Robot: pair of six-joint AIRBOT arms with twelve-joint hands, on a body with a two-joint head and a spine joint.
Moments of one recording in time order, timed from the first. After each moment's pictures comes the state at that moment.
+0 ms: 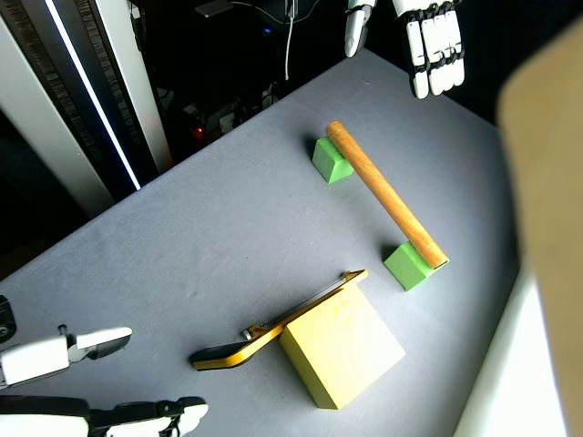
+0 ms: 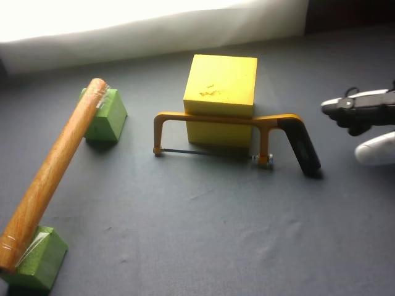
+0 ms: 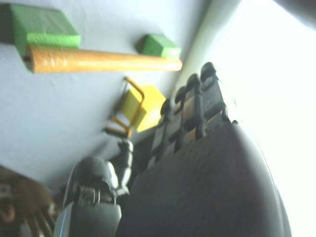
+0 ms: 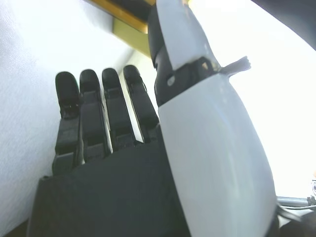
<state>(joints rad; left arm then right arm) 0.46 -0.04 0.62 0.88 -0.18 0.00 -0.64 -1.00 1.43 -0.81 0.56 0.84</state>
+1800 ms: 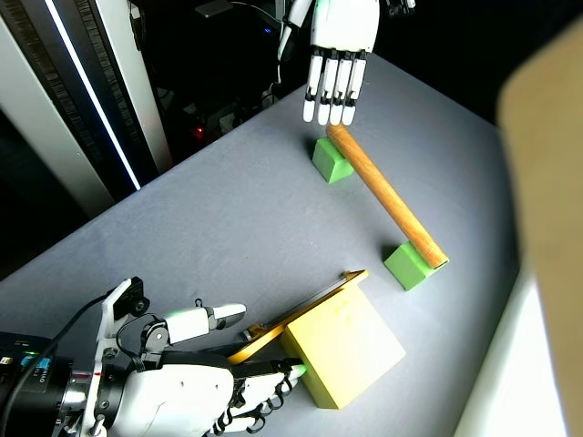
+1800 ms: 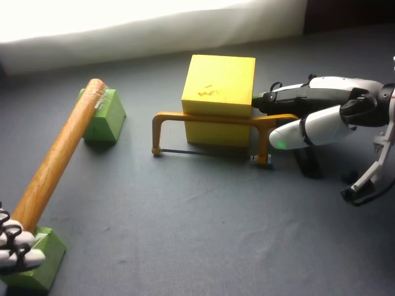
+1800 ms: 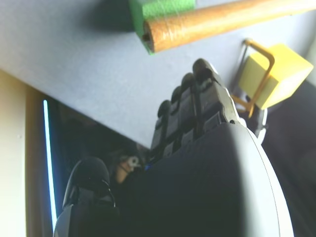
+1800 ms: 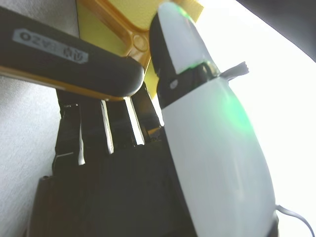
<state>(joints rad) 0.68 -0.20 0.63 1.53 -0.40 -0.31 -0.49 -1.24 1.51 -0.80 0.33 0.77</state>
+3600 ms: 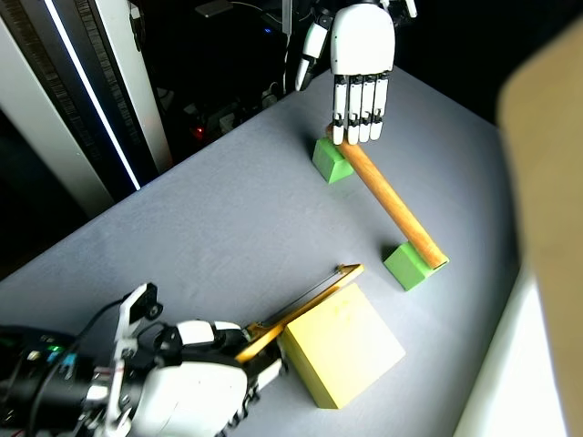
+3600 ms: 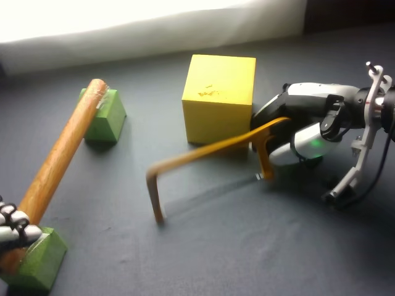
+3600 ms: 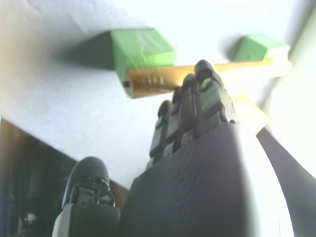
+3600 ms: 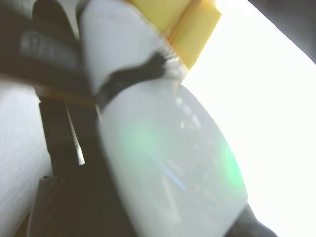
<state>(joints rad) 0.73 -0.27 0.62 1.33 -0.19 -0.26 -0.46 -1.30 1.51 -0.80 0.29 0.69</state>
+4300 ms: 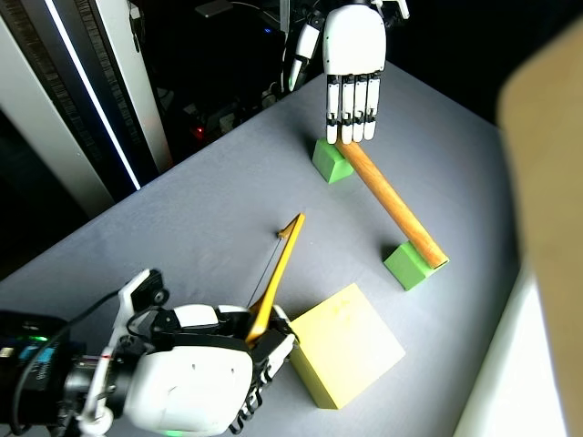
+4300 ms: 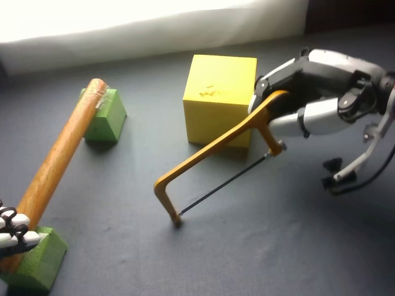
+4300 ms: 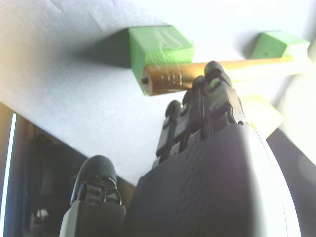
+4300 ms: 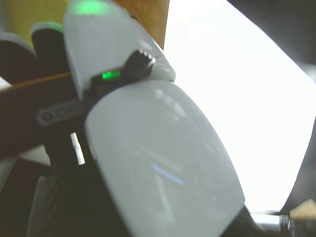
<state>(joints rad) 0.77 -0.27 0.62 1.35 -0.20 -0.25 -0.51 -1.20 1.38 -0.21 0.48 0.26</state>
